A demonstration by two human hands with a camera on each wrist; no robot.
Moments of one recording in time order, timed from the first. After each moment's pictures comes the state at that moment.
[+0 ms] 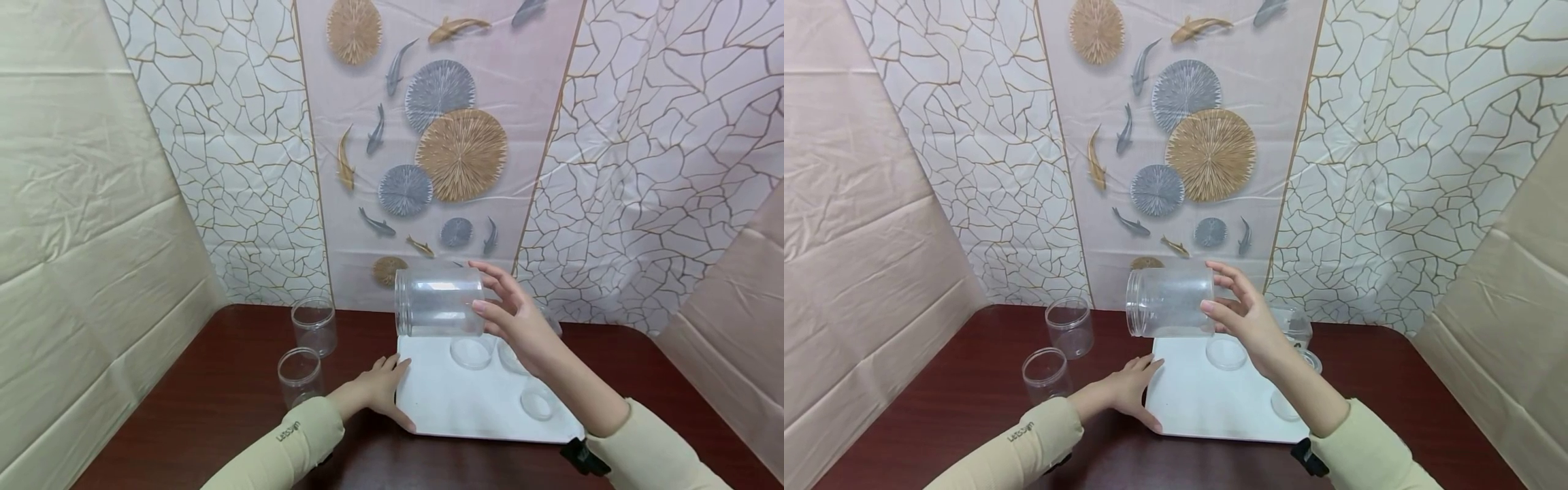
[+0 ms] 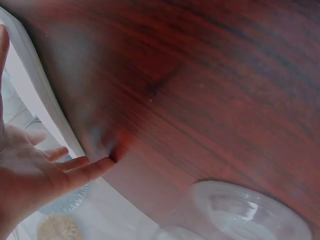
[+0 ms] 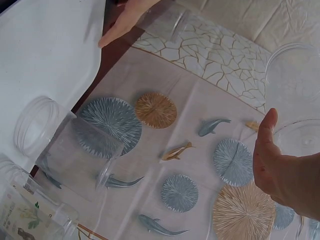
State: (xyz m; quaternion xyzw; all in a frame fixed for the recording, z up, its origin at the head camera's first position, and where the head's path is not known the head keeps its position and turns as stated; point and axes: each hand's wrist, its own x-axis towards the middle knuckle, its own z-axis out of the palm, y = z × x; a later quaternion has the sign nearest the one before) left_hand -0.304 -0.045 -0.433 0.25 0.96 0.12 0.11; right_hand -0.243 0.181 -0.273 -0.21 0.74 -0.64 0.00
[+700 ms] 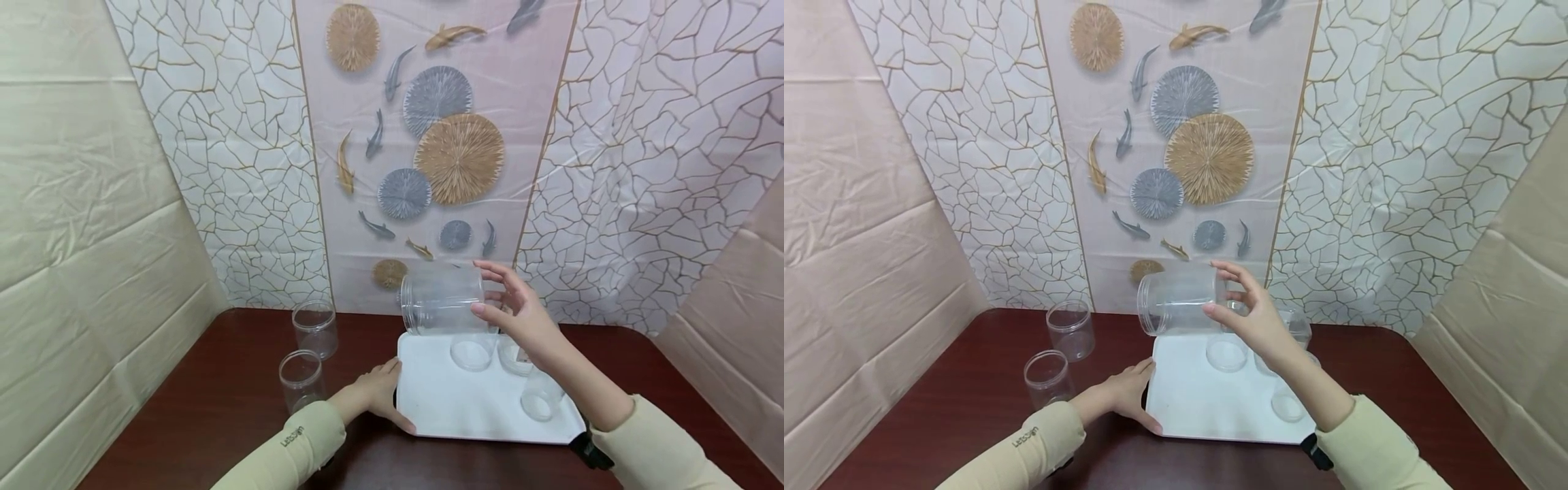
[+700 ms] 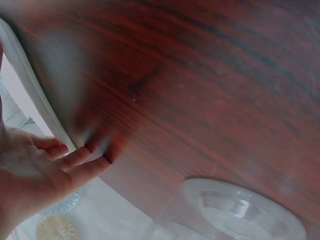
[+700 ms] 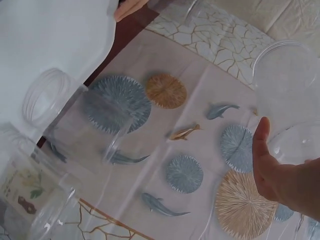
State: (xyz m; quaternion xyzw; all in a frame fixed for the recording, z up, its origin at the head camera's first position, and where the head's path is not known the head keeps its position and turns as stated) left_hand -0.302 -0.046 -0.438 0.22 0.96 0.12 0.11; right_hand -0.249 0.189 -0.272 -0.20 0.80 -0.55 -0.07
